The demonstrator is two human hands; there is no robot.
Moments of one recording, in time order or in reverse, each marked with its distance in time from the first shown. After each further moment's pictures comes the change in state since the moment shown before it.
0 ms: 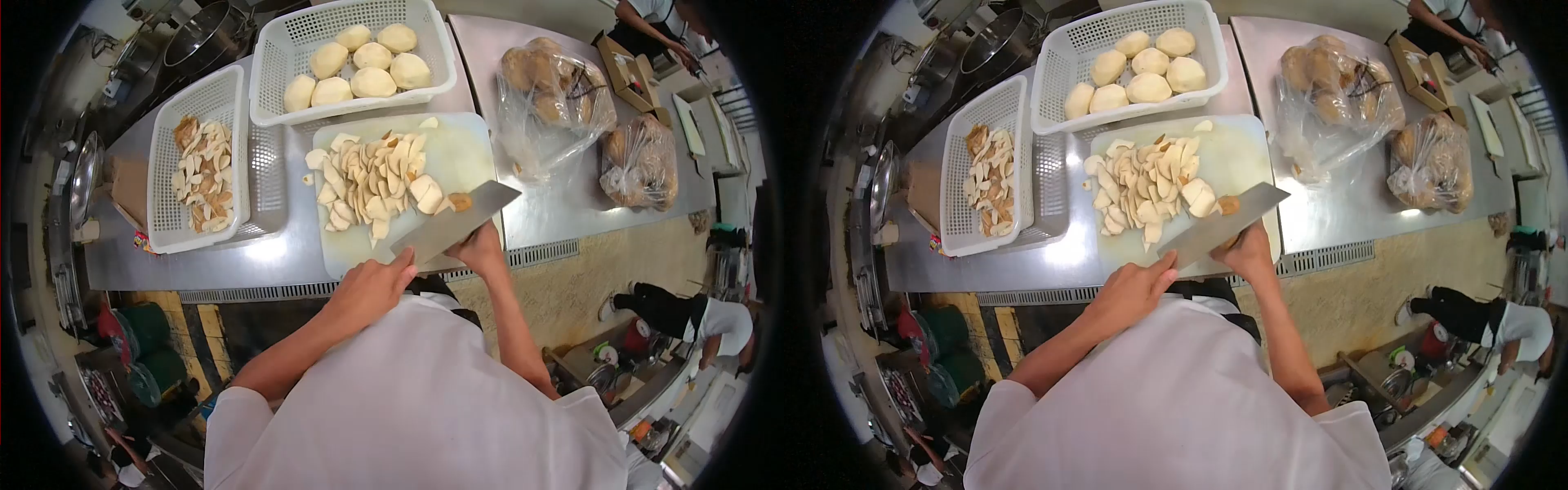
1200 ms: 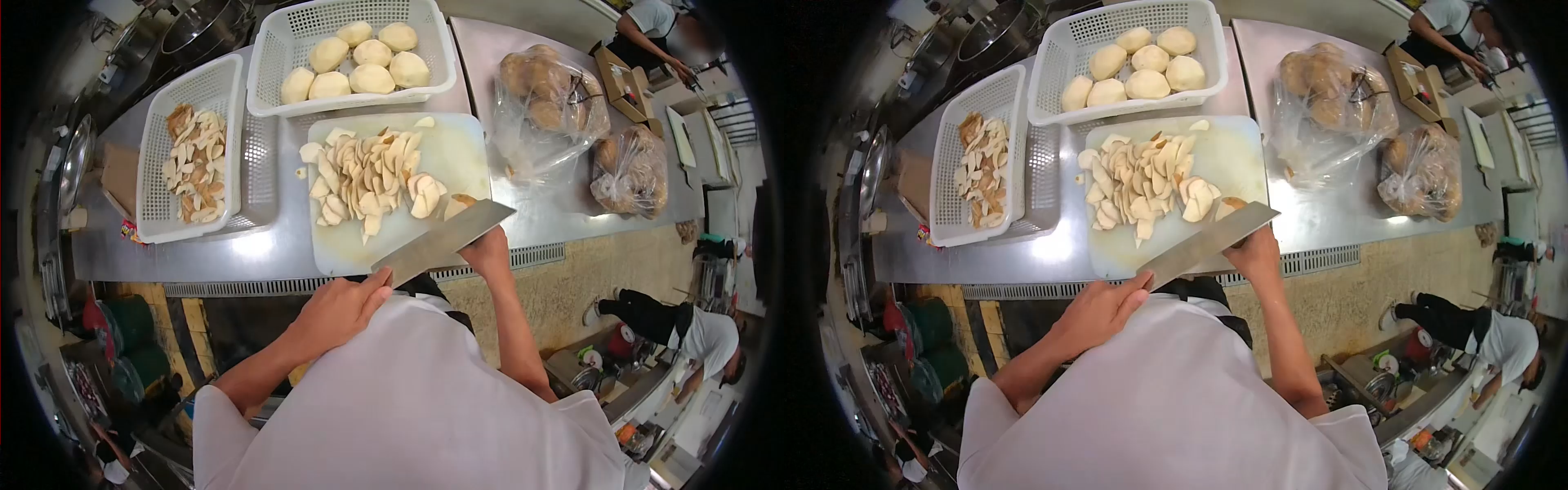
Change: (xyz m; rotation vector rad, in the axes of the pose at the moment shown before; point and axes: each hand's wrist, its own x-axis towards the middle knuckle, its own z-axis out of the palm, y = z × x) left_hand -0.051 -0.006 -0.021 -0.187 0.048 0.082; right_hand -0.004 0.011 -0.022 -0.443 0.019 -0.045
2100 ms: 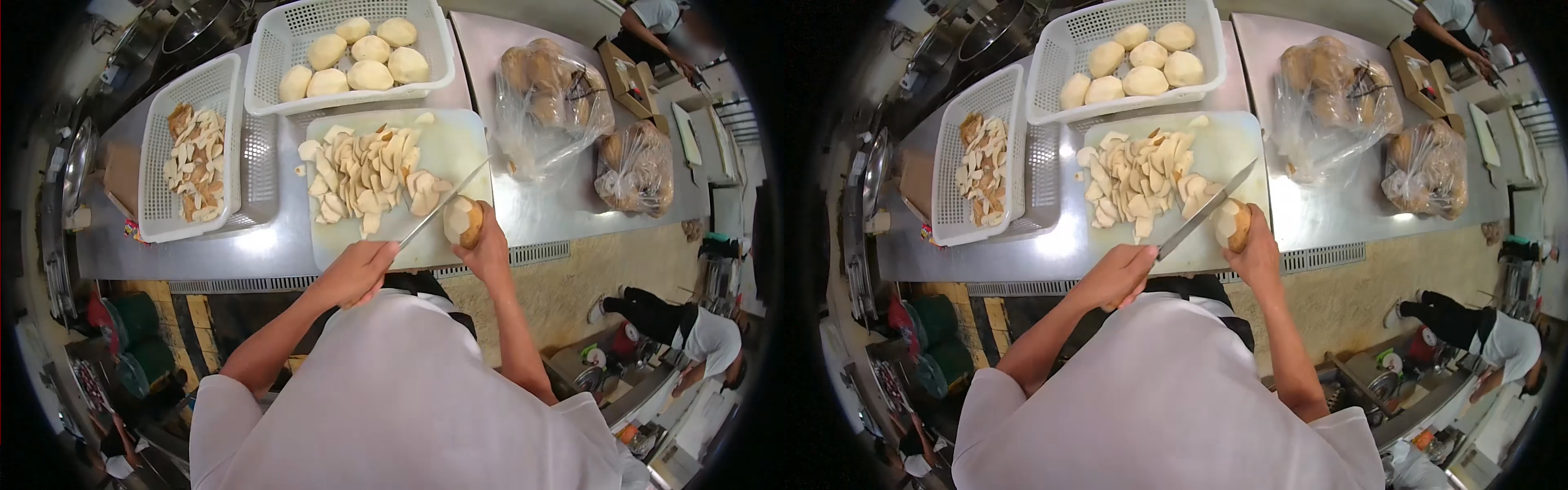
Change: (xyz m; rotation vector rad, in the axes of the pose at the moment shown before) left_hand 0.062 -0.015 0.006 -0.491 -0.196 -0.308; right_hand -0.011 -0.009 -0.006 0.049 0.028 0.090
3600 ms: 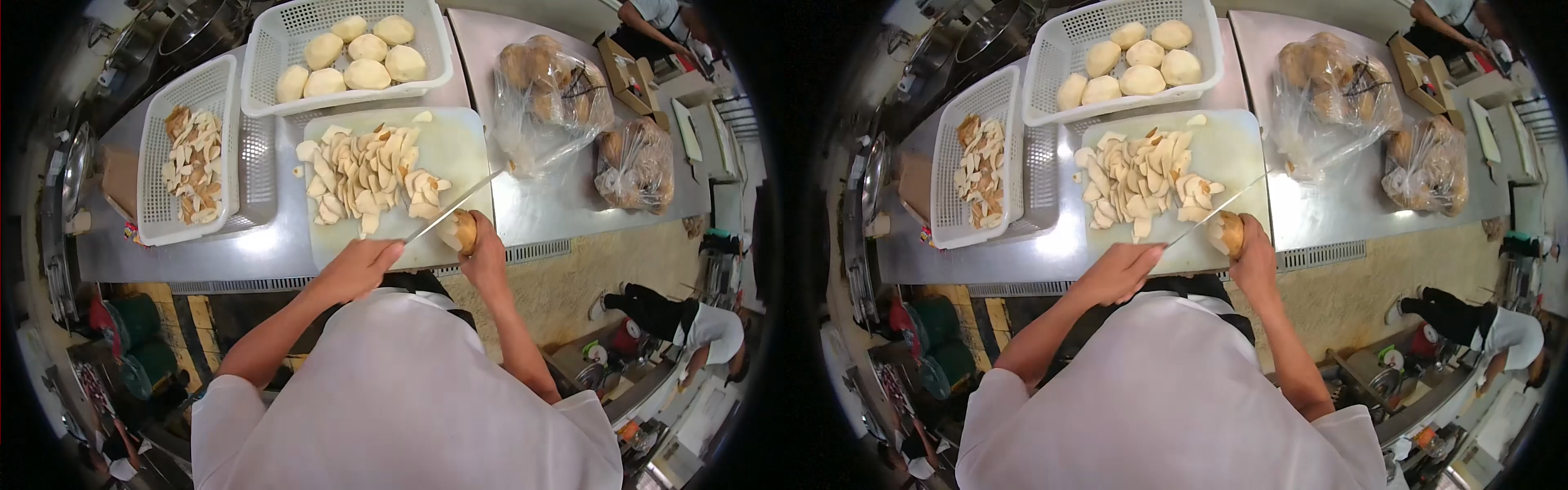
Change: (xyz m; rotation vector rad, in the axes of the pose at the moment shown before) left_hand 0.004 0.006 0.000 0.184 0.004 0.031; right_hand -0.014 0.005 0.008 -0.017 0.070 -0.101
